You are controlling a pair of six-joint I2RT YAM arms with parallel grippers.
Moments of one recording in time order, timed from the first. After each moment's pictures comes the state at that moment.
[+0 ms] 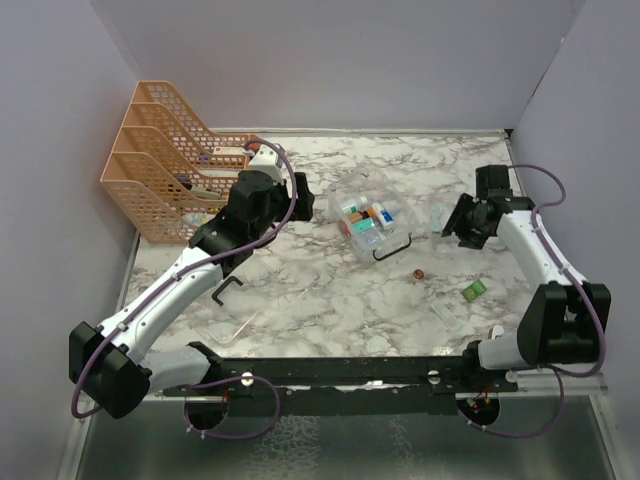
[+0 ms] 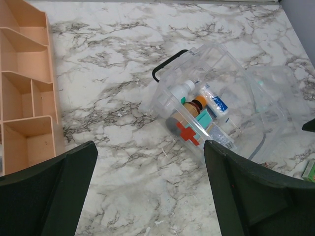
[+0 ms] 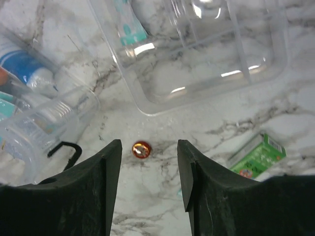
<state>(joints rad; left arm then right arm) -0.60 1.18 1.06 -0.22 -0.21 -0.37 -0.01 1.47 1.09 -0.70 -0.01 0.47</state>
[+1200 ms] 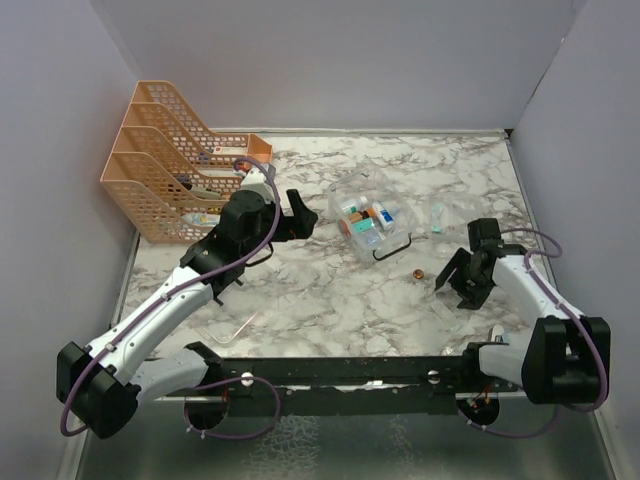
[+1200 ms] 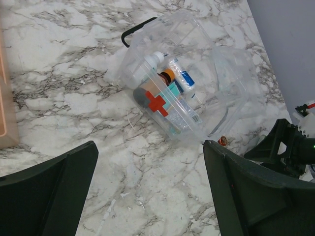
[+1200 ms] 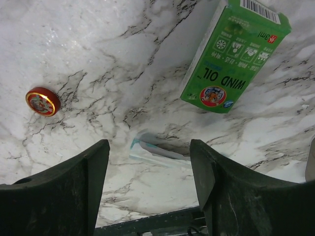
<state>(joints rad) -0.62 1.06 0.91 -0.23 -0.09 -0.56 -0.01 1.19 0.66 -0.78 0.01 0.70</state>
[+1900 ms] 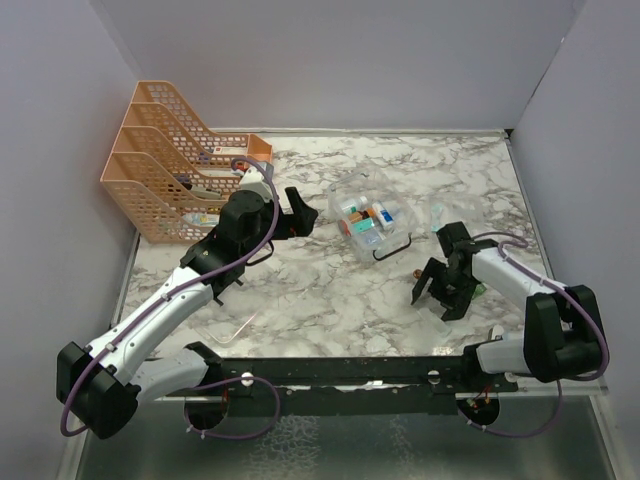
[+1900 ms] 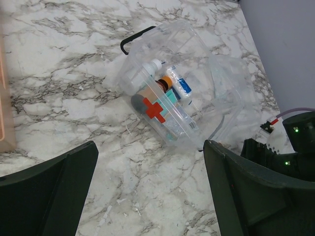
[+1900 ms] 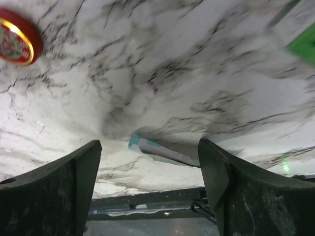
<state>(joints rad) -0.62 1.05 0.90 -0.19 -0.10 -0.58 0.18 1.34 0.67 -0.81 -0.08 0.76</state>
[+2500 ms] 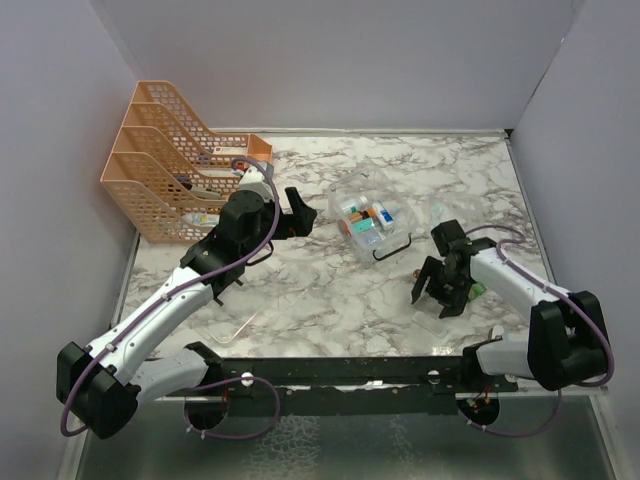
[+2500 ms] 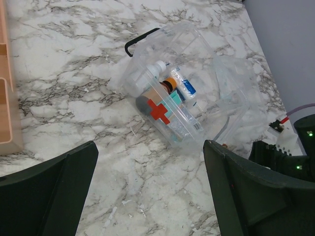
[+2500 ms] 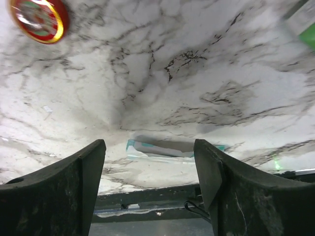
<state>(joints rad) -0.62 1.05 0.90 -0.19 -0.12 -0.55 0.26 1.33 0.68 -0.83 -0.06 0.77</state>
